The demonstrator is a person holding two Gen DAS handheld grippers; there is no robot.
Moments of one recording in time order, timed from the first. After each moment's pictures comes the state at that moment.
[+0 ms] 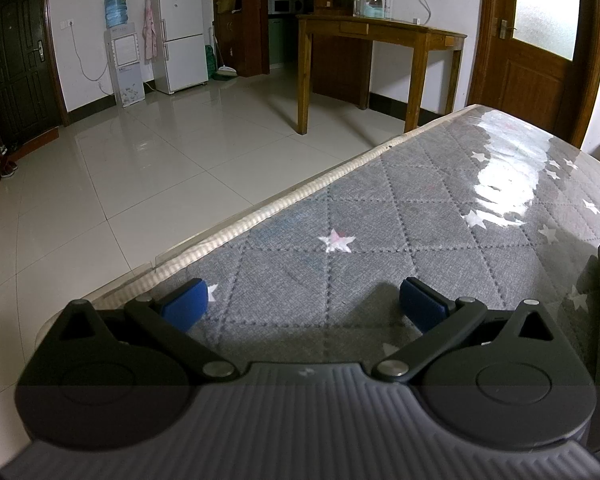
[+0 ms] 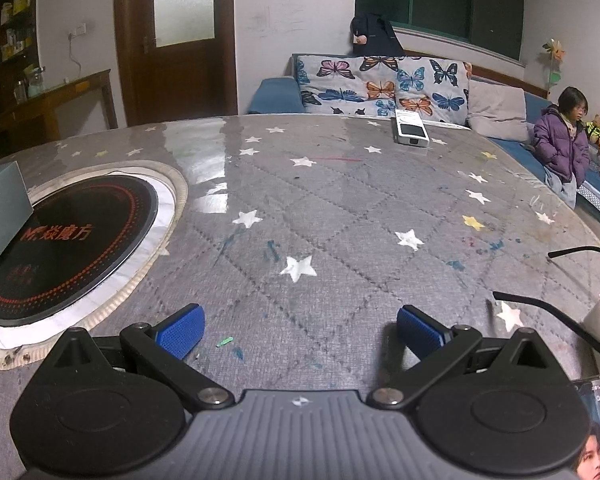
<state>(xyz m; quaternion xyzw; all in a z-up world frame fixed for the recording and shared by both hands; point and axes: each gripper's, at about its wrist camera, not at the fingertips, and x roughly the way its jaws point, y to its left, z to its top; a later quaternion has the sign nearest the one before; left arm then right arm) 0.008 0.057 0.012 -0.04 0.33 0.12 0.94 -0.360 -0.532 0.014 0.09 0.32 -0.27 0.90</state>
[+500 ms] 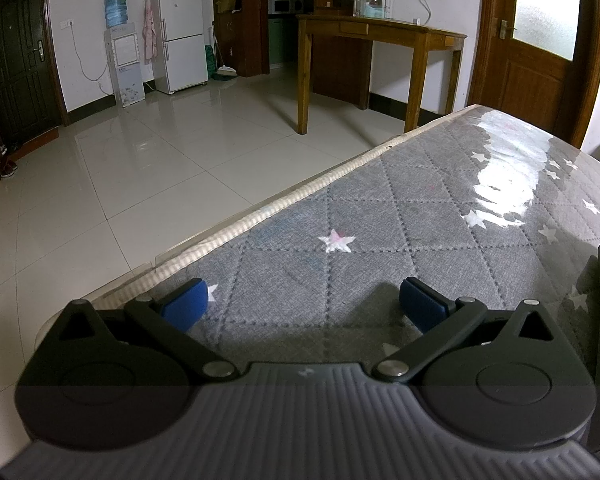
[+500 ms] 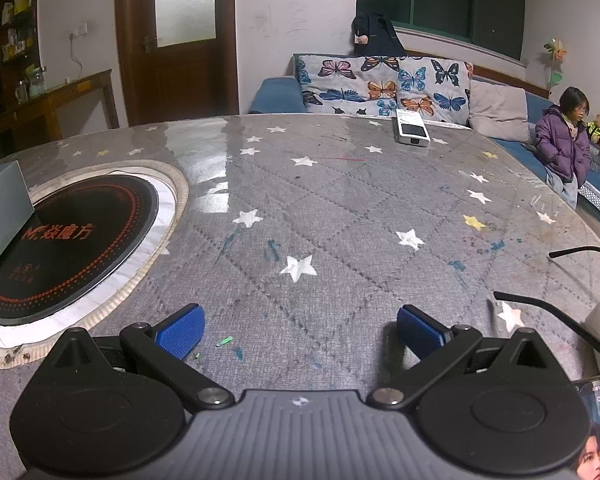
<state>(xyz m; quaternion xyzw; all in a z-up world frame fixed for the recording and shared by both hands) 0.008 0.057 0.012 -0.04 0.33 0.12 0.94 -0.369 -0.529 0.018 0.09 0.32 -0.27 0.90</state>
